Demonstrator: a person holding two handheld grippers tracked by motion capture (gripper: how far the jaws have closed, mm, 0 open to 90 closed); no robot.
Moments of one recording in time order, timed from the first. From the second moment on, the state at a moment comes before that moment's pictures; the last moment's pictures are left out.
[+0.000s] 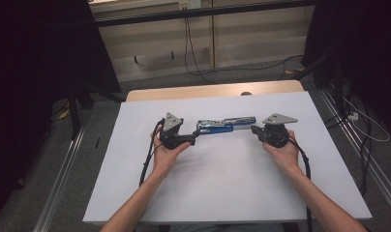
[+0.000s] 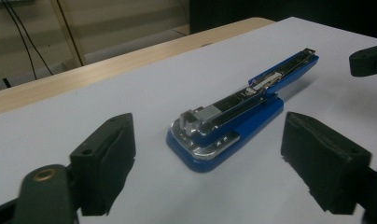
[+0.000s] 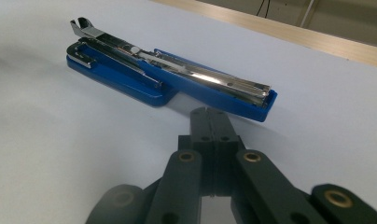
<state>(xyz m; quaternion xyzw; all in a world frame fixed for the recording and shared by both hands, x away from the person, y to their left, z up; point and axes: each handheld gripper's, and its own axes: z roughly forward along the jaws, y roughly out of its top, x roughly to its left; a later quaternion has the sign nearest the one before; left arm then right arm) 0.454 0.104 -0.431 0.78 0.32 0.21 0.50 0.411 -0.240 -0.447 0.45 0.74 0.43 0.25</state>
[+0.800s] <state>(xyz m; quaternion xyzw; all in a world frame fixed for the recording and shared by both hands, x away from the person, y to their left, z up) 0.468 0.087 -0.437 0.80 0.29 0.16 0.50 0.416 -0.244 -0.451 0.45 0.75 0.42 0.24</state>
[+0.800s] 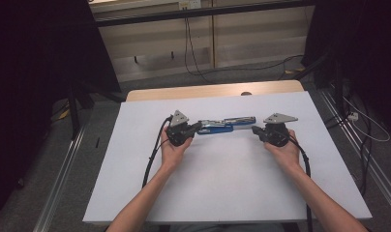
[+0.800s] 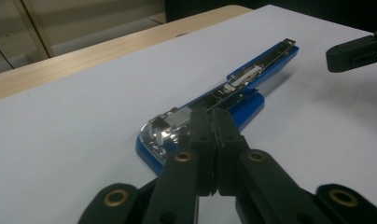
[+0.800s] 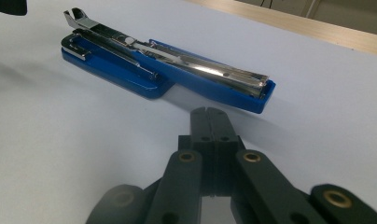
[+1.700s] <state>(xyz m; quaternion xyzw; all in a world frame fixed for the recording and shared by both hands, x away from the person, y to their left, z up) 0.492 0.077 -0.458 0.83 0.31 0.16 0.44 0.443 -0.242 -0.457 0.47 0.76 0.39 0.23</state>
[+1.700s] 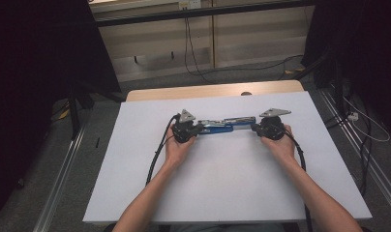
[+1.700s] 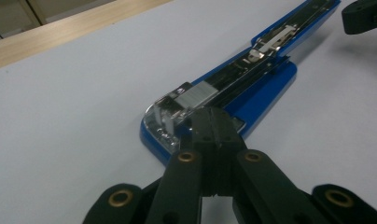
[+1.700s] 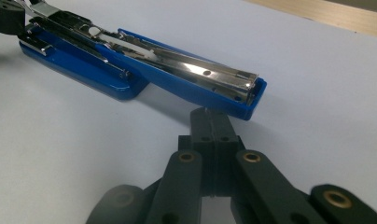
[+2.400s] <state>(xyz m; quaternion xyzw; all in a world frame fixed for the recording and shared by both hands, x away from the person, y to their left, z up) 0.492 0.076 -0.458 0.83 0.31 0.16 0.44 0.448 -0.246 -0.464 0.49 0.76 0.36 0.22</state>
